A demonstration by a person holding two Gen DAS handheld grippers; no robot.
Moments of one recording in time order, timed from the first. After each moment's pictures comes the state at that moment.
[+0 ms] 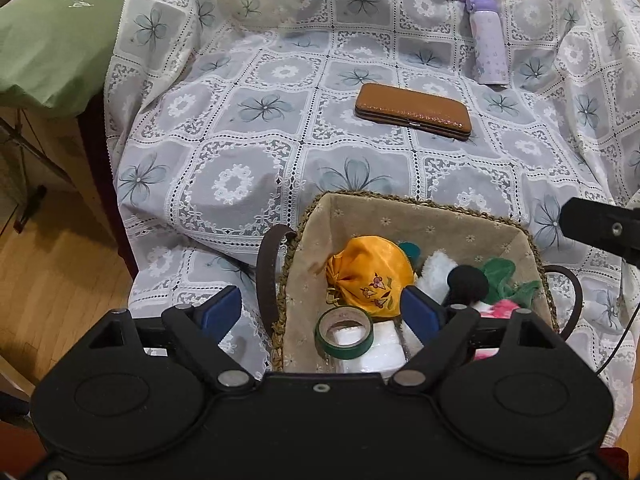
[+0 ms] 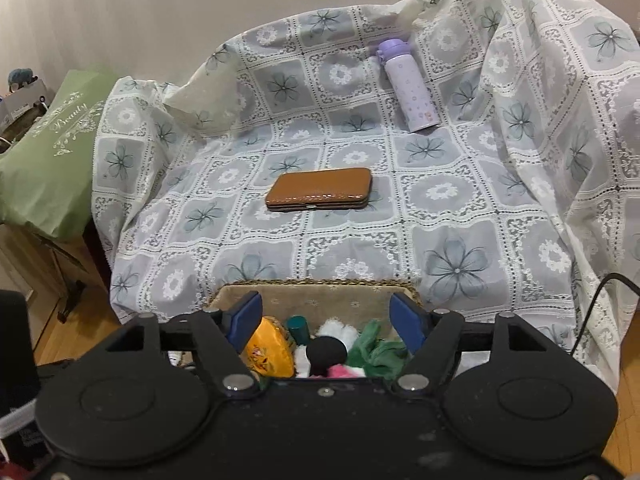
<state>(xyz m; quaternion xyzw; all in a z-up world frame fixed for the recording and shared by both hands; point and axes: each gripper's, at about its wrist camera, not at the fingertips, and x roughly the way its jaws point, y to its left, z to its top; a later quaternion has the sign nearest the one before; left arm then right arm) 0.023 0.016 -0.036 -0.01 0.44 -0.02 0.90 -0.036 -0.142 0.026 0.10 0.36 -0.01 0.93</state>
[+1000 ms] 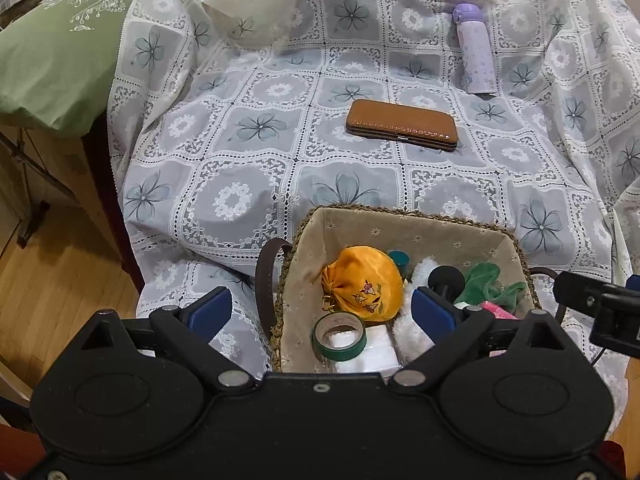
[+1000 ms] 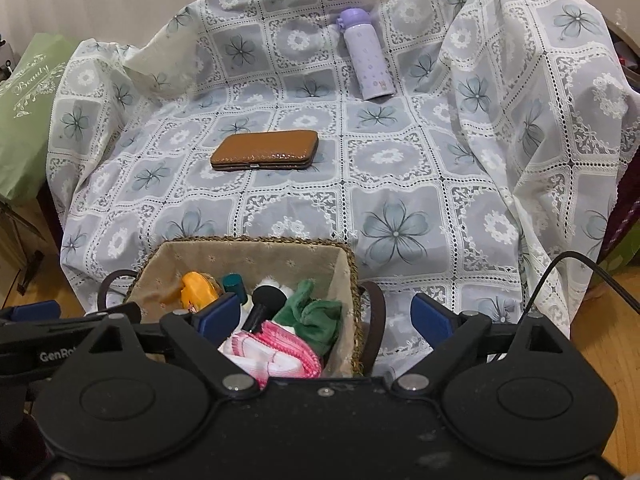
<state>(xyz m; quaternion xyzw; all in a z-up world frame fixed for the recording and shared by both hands) 0.012 0.010 -0.019 0.01 0.42 -0.02 0.91 -0.051 -0.160 0.011 0.05 0.41 -0.07 0.91</state>
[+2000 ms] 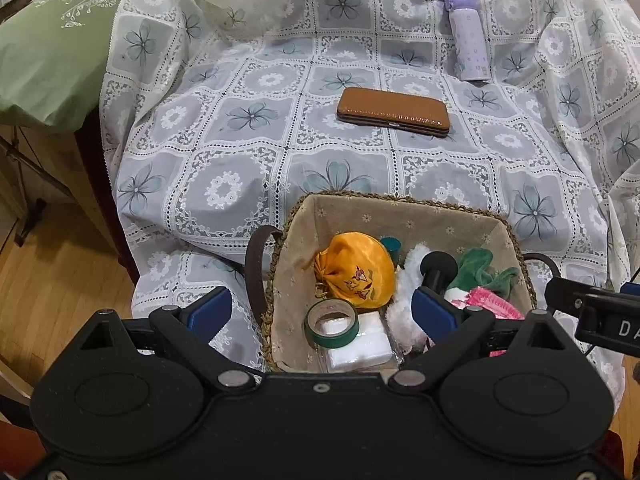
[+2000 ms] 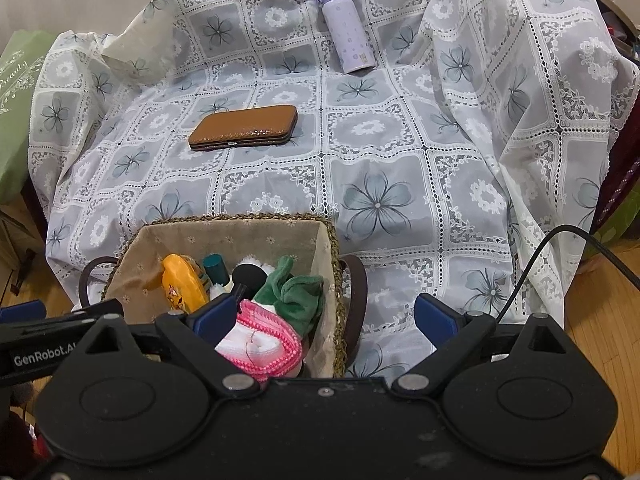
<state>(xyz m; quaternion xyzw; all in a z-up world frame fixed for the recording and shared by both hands) 0.010 0.006 -0.021 0.01 0.44 -0.03 0.90 -0.048 -0.171 -0.002 0.07 0.44 -0.08 0.89</state>
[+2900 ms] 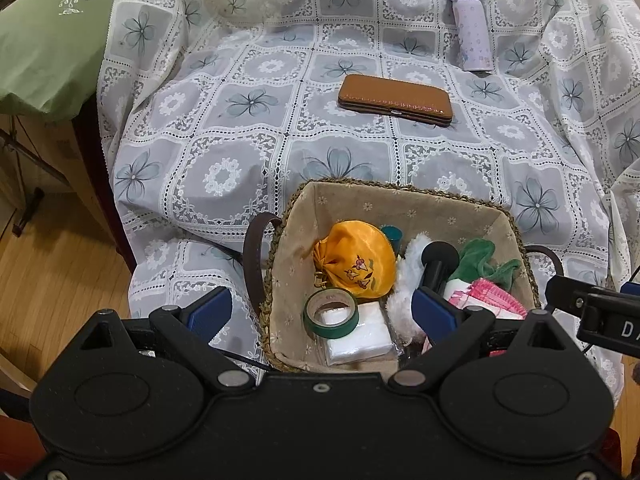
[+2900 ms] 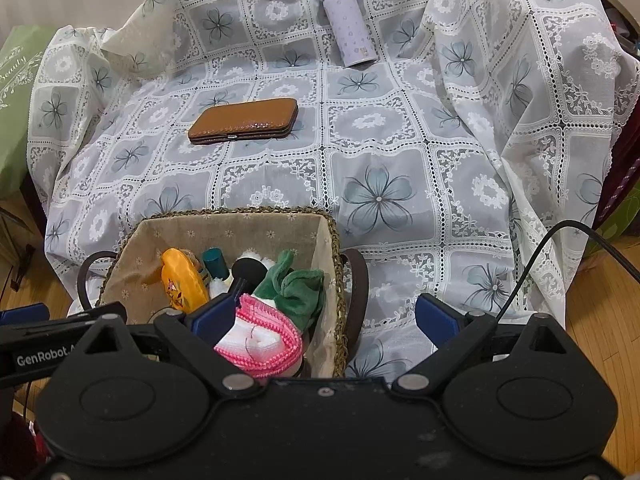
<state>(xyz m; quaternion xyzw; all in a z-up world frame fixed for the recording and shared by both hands) 0.012 0.007 -0.025 0.01 0.45 -0.03 0.89 -0.047 -0.171 -0.004 0.07 0.45 -0.08 0.89</state>
